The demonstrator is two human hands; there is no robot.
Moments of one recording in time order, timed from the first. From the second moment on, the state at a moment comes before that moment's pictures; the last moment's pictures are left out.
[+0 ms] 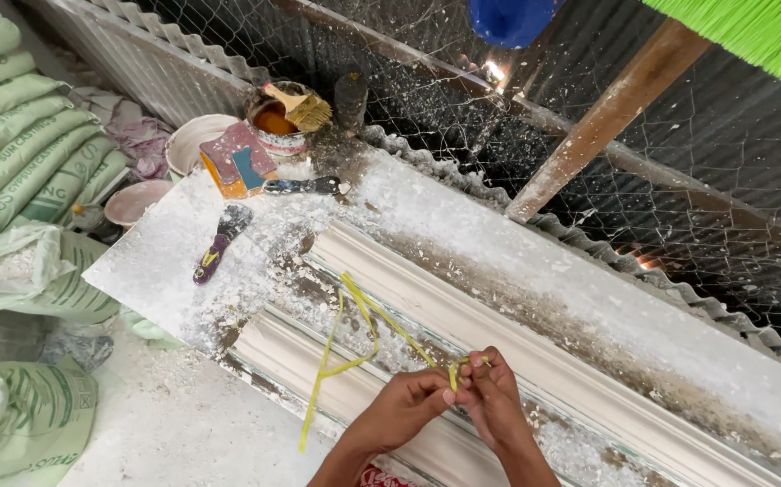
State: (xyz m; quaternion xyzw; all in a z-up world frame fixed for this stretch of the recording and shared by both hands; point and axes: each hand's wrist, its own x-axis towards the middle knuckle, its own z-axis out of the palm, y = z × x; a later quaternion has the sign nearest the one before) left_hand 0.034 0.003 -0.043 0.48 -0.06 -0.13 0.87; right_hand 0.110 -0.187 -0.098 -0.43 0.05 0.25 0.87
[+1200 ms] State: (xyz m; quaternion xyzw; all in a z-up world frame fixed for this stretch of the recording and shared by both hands) left_hand 0.021 0.056 -0.192 0.97 0.17 0.12 0.14; right_hand 0.107 -0.139 -0.196 -0.65 0.04 0.29 0.70
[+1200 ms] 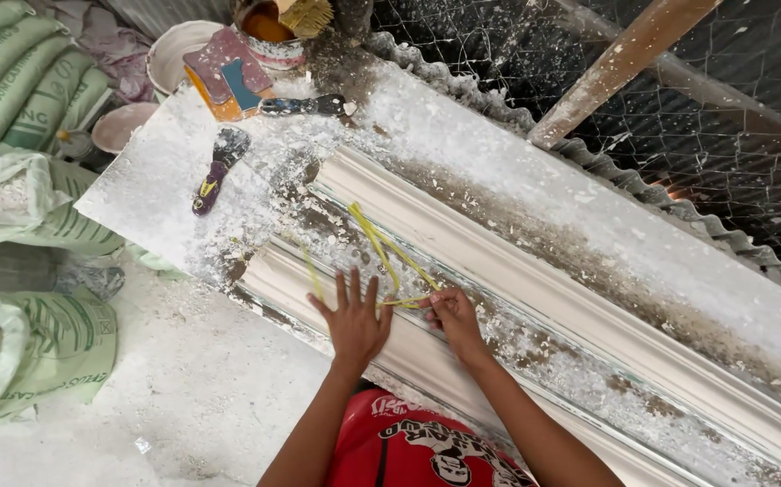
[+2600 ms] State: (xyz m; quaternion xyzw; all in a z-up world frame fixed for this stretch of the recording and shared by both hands) left_hand 0.123 0.012 -0.241 0.76 0.18 0.16 0.60; right_hand 0.097 -0.174 -0.181 -0.65 -0.13 0.21 0.72
